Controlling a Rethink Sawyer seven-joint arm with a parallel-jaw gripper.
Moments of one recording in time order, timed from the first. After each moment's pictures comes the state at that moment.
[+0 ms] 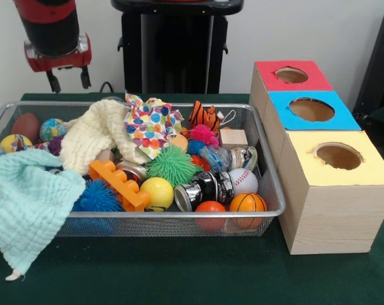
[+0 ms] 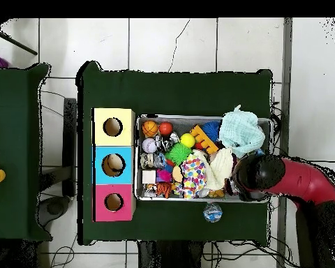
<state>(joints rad) -0.73 -0.67 0.20 1.61 -0.45 0.99 1.23</state>
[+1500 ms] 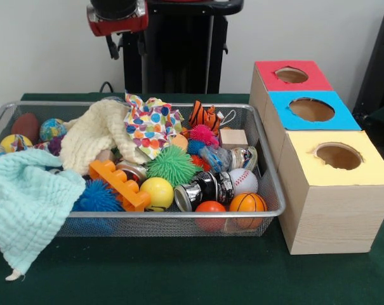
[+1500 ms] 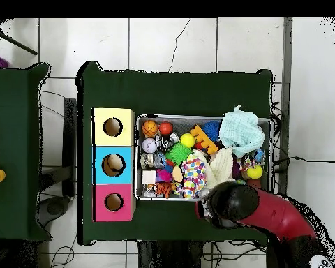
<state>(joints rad) -0.61 -0.78 0.05 1.94 -0.22 0.80 1.23</state>
